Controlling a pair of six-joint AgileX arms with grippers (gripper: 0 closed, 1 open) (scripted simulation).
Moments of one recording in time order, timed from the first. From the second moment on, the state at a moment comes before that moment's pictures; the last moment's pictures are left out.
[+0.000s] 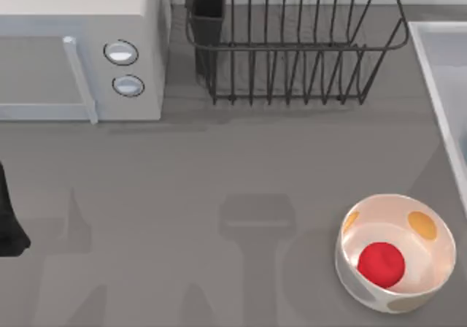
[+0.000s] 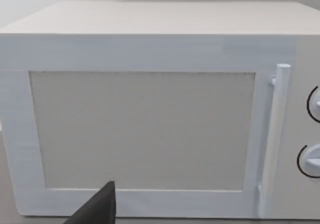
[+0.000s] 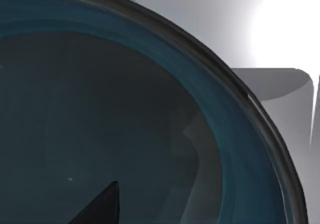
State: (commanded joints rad) left arm 0.00 0.00 0.00 0.00 0.00 0.00; right arm -0.38 2.71 2.21 -0.98 -0.03 -0.35
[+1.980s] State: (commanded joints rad) left arm 0.00 0.00 0.00 0.00 0.00 0.00; right arm -0.46 2.48 2.10 -1.10 -0.04 -0.43
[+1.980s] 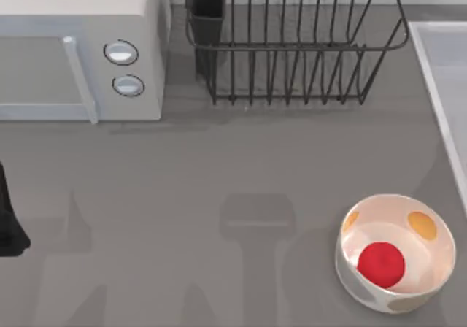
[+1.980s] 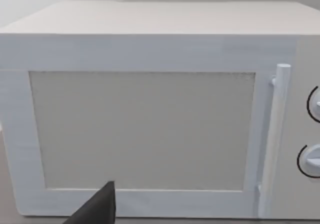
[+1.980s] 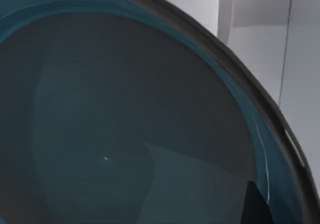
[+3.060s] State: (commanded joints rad) left arm 0.00 0.00 0.00 0.00 0.00 0.00; right arm -0.79 1.52 1.63 -1.60 -0.07 -0.78
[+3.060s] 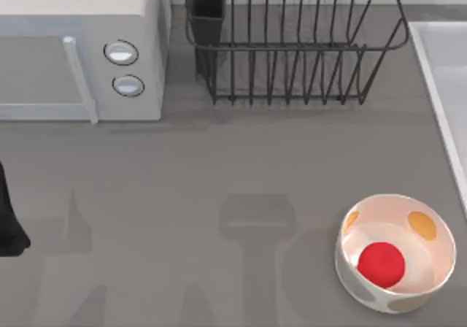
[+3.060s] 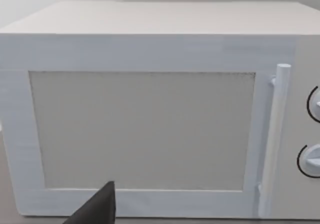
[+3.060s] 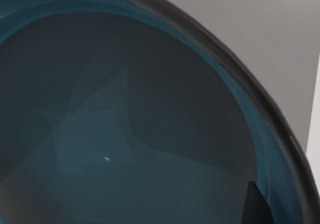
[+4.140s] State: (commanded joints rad) left arm 0.00 0.00 0.00 0.00 0.00 0.00; right arm 0.40 1.67 1.69 -0.48 0.59 -0.19
